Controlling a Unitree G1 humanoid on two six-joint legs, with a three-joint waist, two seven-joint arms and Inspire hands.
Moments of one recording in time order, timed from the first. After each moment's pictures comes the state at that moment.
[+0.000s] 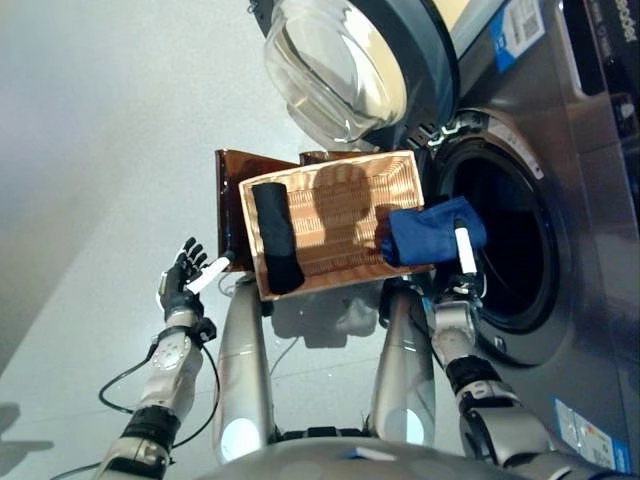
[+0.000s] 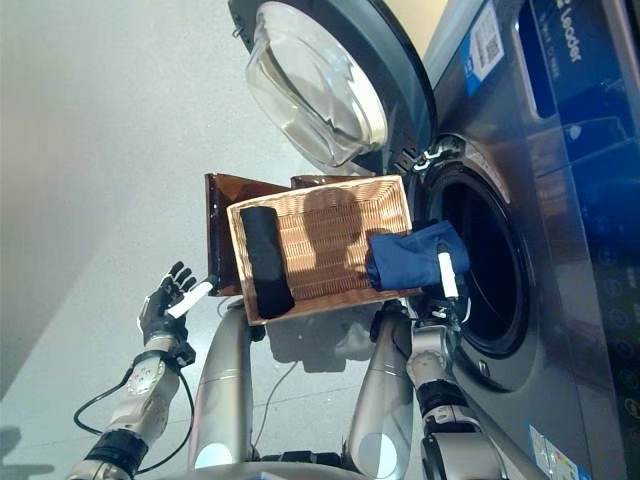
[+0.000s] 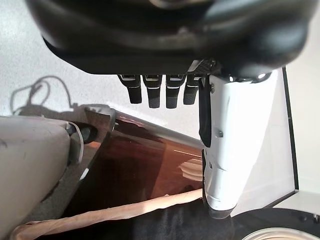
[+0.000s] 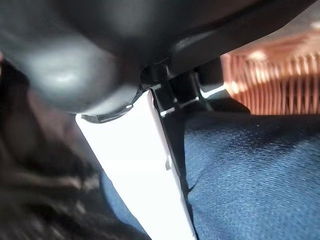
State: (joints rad) left arm -0.03 0.32 -0.13 0.52 -0.63 -0.27 0.21; right arm -0.32 -0.16 -0.09 0.81 1.31 -0.38 -0.10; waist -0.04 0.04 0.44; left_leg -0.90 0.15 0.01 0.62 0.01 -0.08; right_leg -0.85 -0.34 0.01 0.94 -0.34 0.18
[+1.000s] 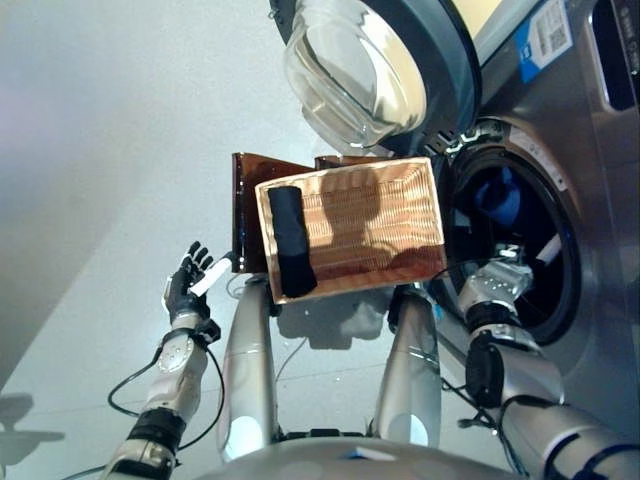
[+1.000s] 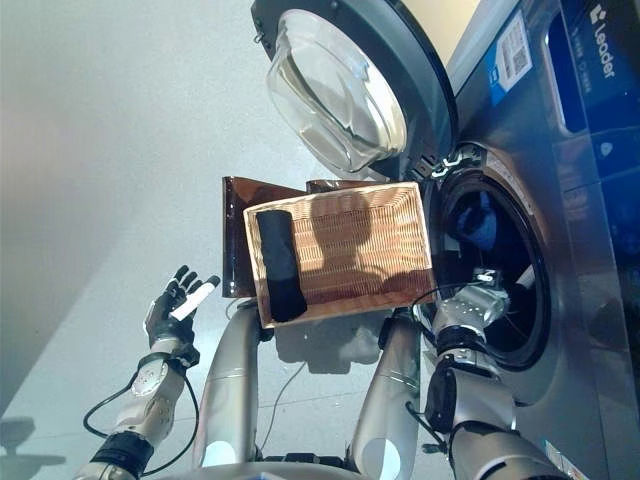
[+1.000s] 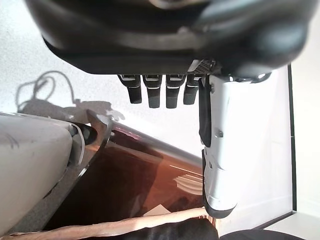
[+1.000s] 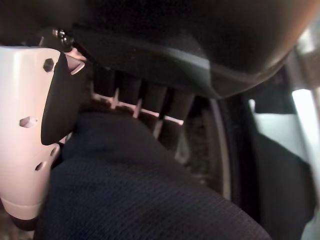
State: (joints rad) left arm -0.02 0.30 -0.14 0.52 -0.68 -0.27 0.20; right arm -0.66 -0.31 -0.41 0.99 1.57 -0.60 -0.21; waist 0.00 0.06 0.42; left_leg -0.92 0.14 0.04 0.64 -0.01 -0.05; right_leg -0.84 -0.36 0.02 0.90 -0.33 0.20
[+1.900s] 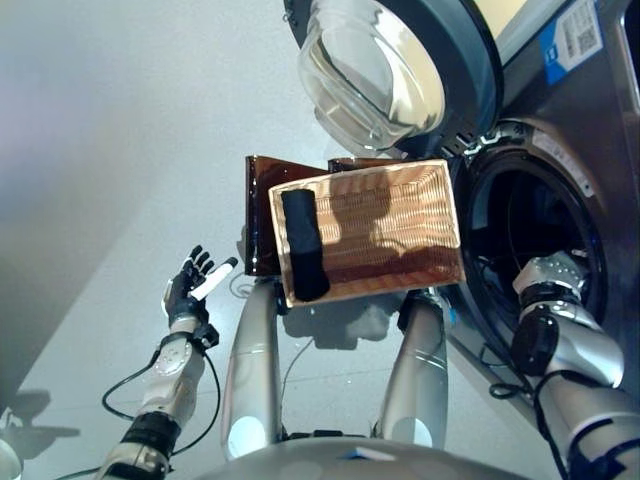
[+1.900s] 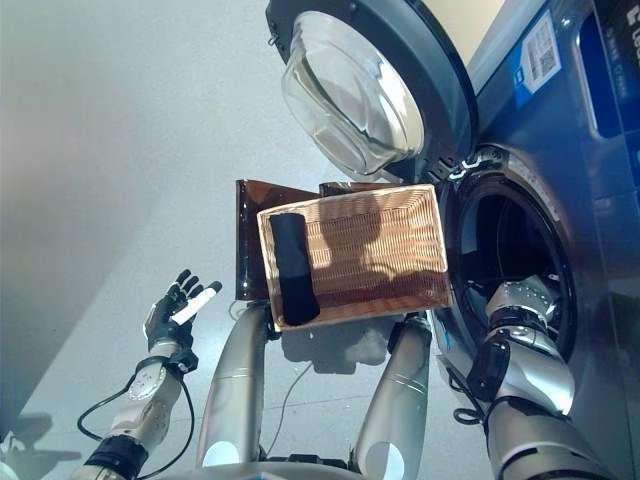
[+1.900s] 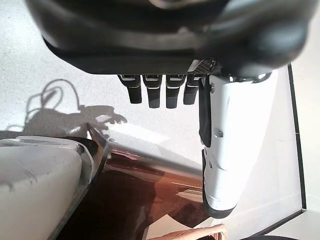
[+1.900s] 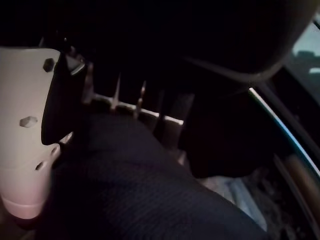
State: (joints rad) left arm -0.01 0.33 -0.18 0.52 -0.68 -0.27 0.20; right arm -0.77 -0.51 -0.52 1.17 1.58 -0.66 -0.48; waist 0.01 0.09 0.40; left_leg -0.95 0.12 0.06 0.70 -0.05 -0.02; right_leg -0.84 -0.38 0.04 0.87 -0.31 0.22
